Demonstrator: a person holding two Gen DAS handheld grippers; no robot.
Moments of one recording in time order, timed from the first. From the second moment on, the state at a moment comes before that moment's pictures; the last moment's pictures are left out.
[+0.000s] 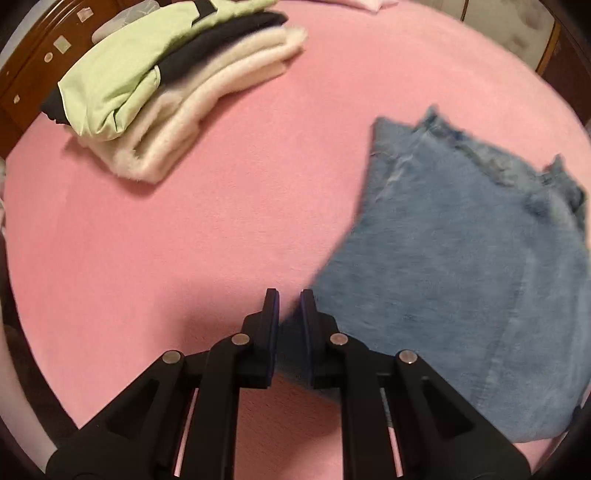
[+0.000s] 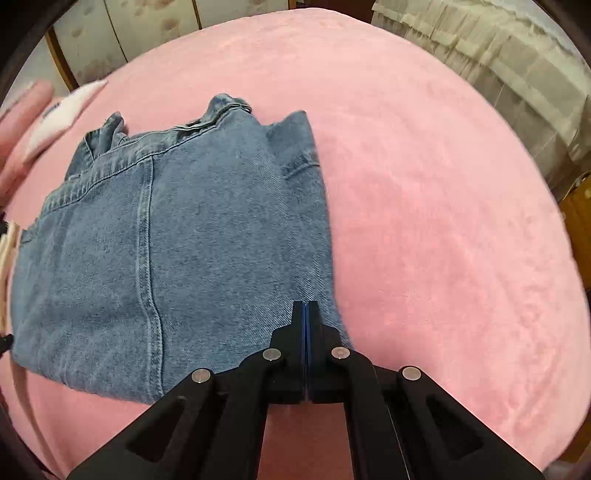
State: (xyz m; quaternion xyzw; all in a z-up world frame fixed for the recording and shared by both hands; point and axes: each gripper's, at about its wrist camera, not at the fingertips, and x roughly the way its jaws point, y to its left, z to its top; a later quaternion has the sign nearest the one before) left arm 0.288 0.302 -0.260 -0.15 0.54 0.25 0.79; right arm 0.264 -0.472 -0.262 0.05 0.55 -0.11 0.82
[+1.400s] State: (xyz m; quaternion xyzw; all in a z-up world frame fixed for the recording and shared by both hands) left arm 0.425 0.249 -0.289 0.01 0.49 0.18 0.85; right arm 0.437 -0.522 -0.307 0.15 0.49 -0.01 0.86
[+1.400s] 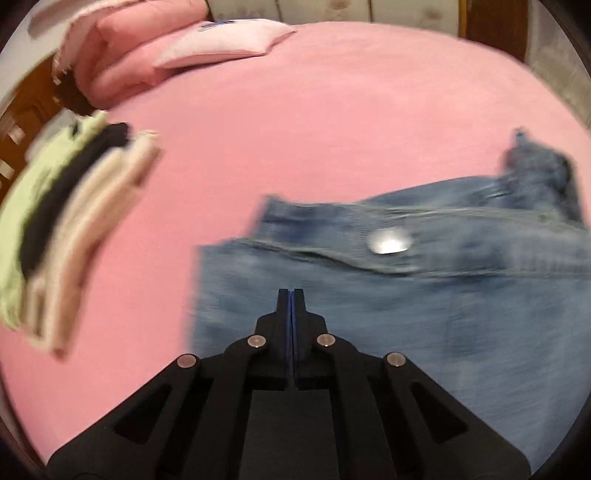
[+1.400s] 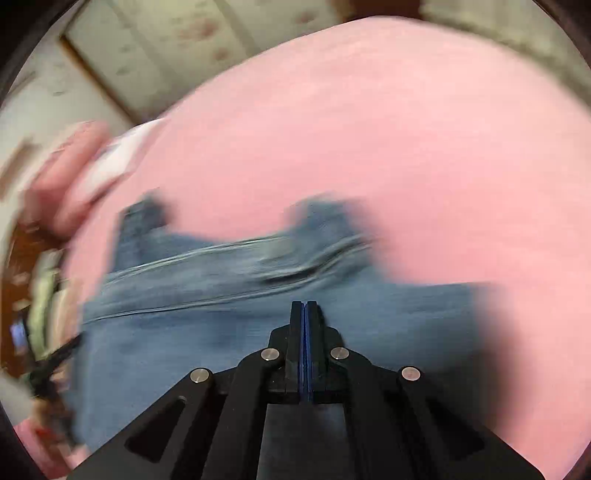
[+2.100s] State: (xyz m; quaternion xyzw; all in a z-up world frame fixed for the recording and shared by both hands) left arm 0.325 0.268 -0.282 -0.15 0.53 0.16 0.82; right arm 0.323 -0.519 -0.294 0.09 0.52 -0.08 0.85
